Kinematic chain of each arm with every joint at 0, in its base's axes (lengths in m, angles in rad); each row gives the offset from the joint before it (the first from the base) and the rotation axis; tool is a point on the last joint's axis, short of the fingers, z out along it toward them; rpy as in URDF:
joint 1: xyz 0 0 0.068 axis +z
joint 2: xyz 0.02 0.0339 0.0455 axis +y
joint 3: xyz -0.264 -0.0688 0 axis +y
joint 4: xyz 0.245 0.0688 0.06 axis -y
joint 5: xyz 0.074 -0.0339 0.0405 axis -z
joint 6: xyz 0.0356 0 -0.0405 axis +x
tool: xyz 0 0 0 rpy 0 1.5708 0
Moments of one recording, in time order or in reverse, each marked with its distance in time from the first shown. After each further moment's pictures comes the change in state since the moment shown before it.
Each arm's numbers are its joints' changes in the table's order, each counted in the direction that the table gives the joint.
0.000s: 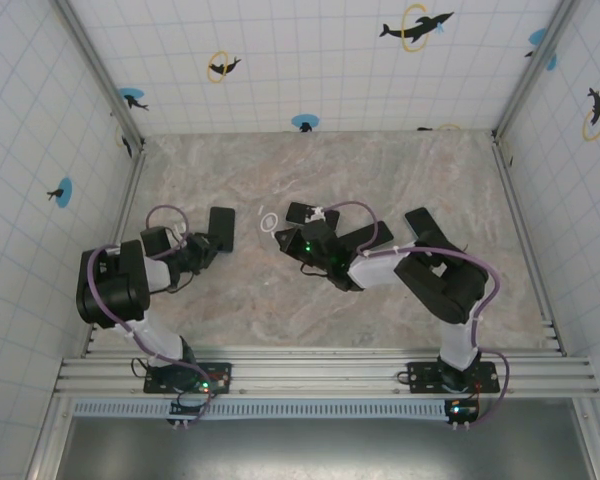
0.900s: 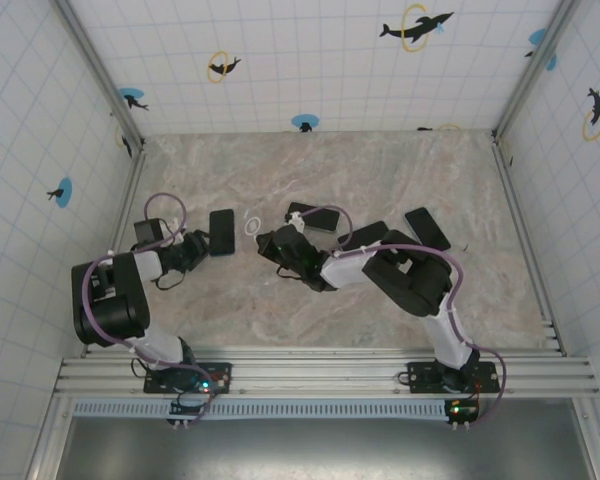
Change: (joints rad) left arm 0.026 -0.125 -0.129 -0.477 -0.111 0.473; right arm 0.080 0.209 -0.220 -0.058 0.123 0.054
